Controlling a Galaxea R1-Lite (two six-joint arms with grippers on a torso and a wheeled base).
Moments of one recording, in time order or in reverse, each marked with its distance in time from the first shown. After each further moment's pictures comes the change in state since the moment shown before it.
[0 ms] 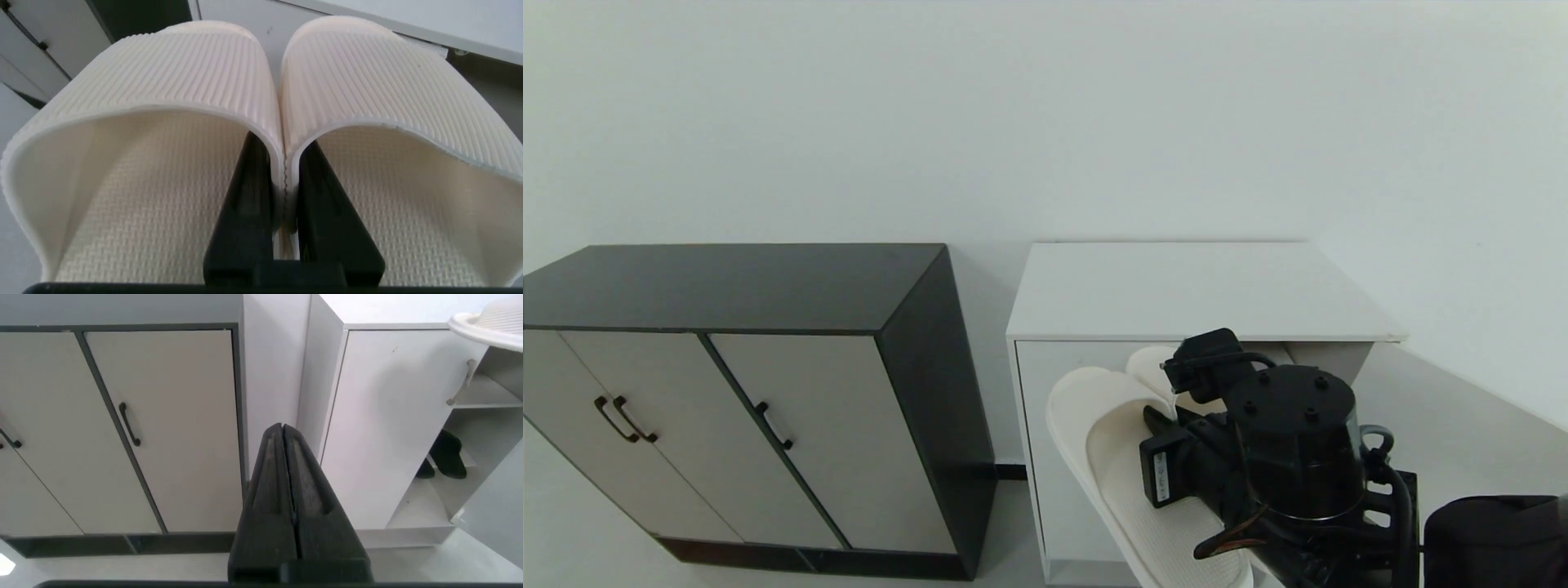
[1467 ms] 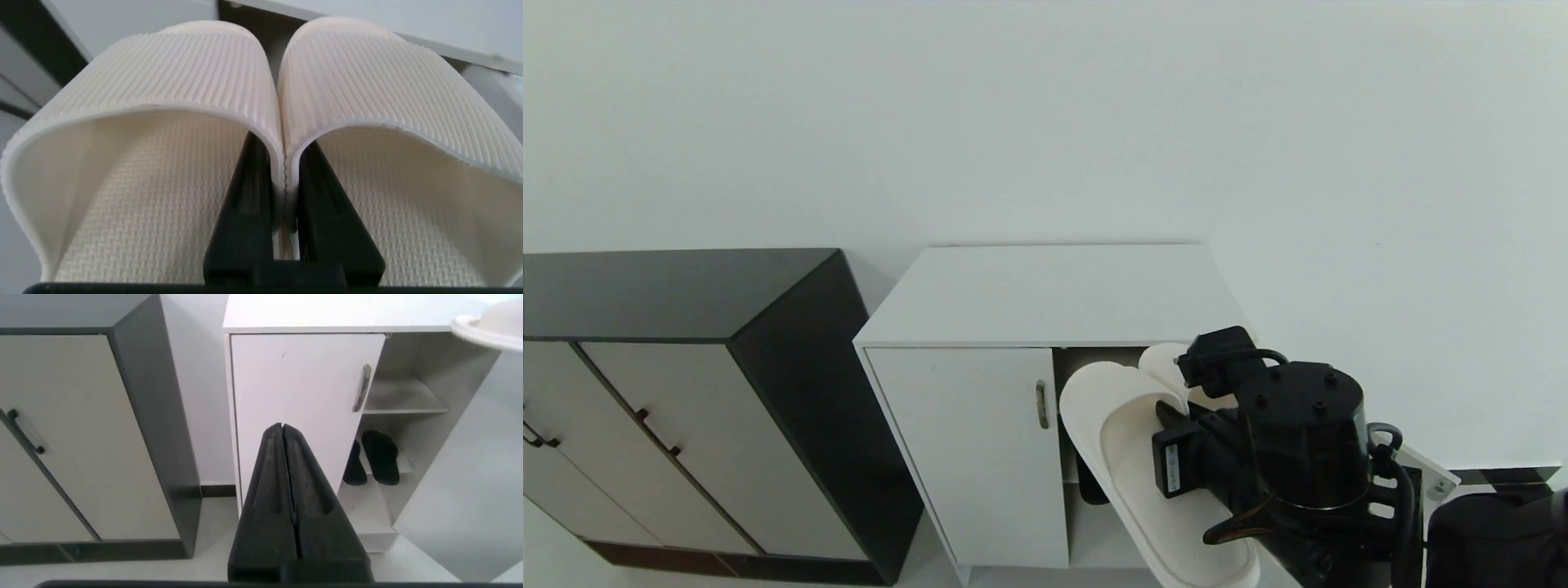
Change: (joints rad) left arm 0.000 0.000 0.000 0.000 0.000 -0.001; right arm -0.038 0.009 0.025 -0.035 -0.003 -0.004
